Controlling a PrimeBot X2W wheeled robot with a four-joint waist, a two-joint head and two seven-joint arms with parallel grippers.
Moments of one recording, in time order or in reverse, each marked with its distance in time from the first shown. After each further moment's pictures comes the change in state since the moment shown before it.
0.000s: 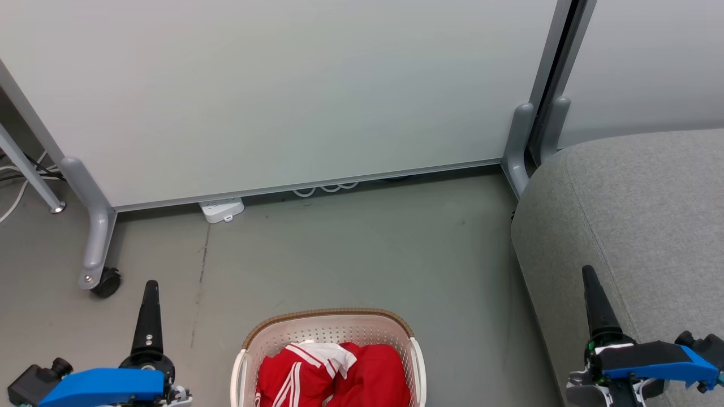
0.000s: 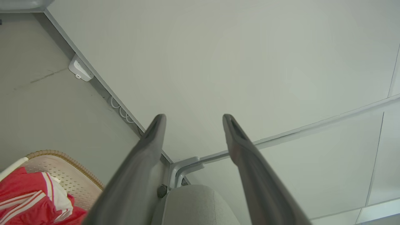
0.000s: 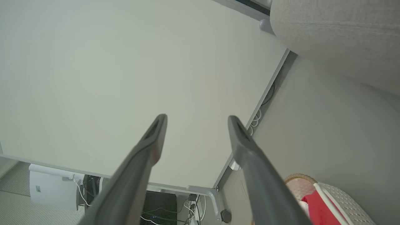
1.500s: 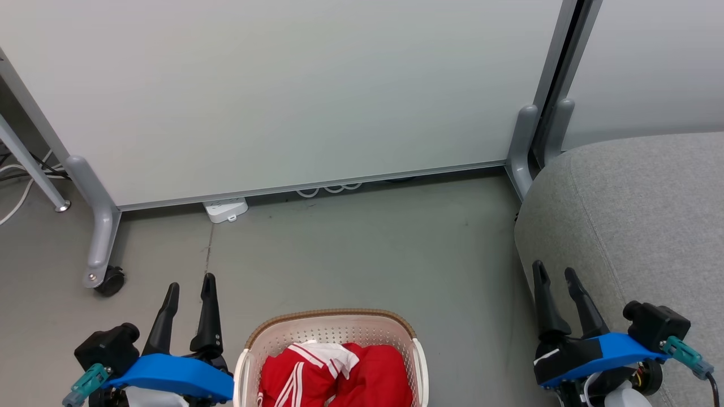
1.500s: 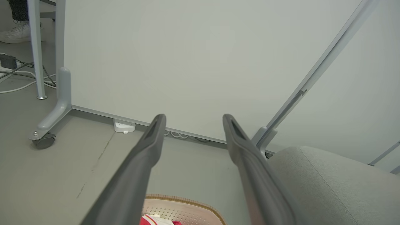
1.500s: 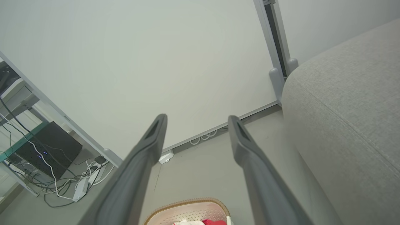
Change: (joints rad) left arm -0.038 0.016 -0.141 0.048 0.711 0.053 -0.143; right arm -0.044 0.000 0.089 0.057 -0.740 0.000 -0.142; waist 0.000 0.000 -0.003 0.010
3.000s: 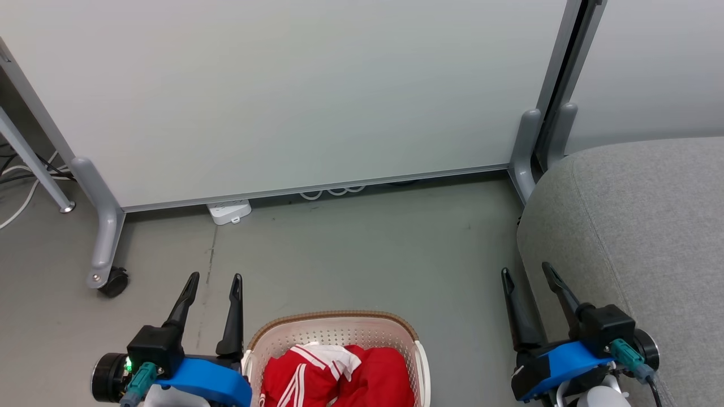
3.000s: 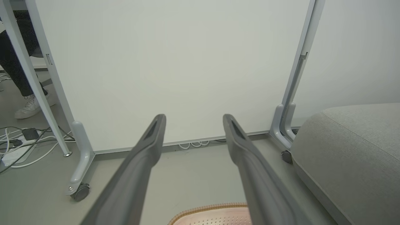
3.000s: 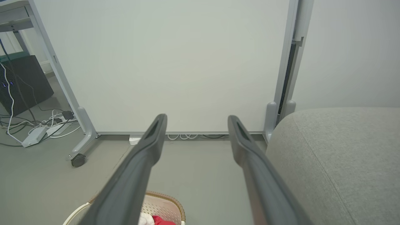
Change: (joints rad) left arm -0.021 0.000 -0.037 0.042 0.372 0.000 -0.097; right arm -0.022 -0.001 0.040 0.056 -0.420 0.000 -0.099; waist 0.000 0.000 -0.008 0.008
